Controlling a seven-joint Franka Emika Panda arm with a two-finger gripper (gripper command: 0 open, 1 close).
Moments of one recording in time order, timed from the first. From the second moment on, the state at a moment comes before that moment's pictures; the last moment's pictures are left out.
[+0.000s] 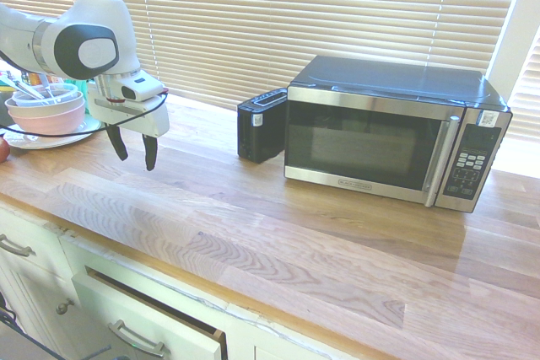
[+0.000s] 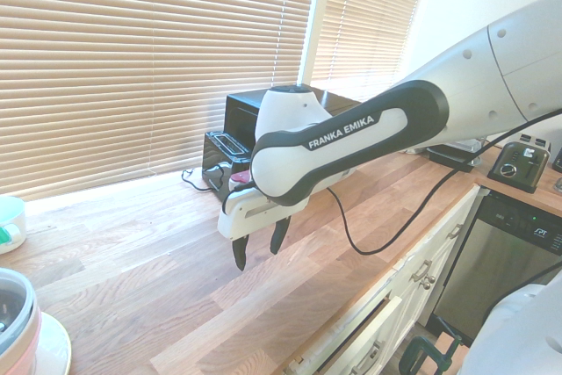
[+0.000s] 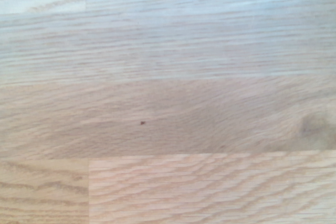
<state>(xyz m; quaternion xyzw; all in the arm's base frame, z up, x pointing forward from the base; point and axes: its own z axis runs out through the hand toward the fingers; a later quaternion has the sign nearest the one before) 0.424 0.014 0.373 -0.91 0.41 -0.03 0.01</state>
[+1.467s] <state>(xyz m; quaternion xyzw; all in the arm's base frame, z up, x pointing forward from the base) 0.482 -0.103 0.456 -0.85 0.48 -0.23 -0.05</state>
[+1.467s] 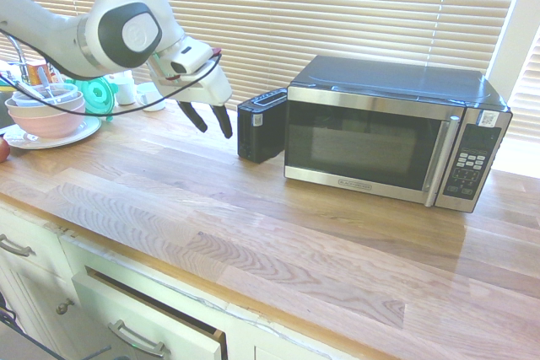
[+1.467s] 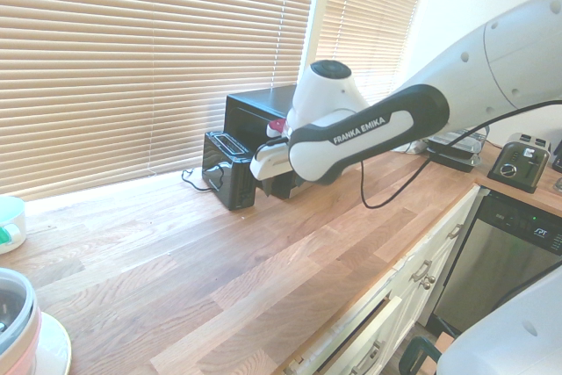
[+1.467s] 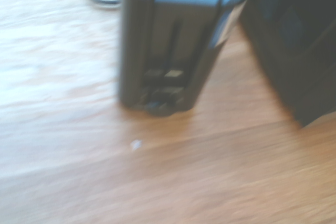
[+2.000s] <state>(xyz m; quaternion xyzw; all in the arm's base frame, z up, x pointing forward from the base) 0.557 -0.086 0.502 -0.85 0.47 -0.23 -0.08</state>
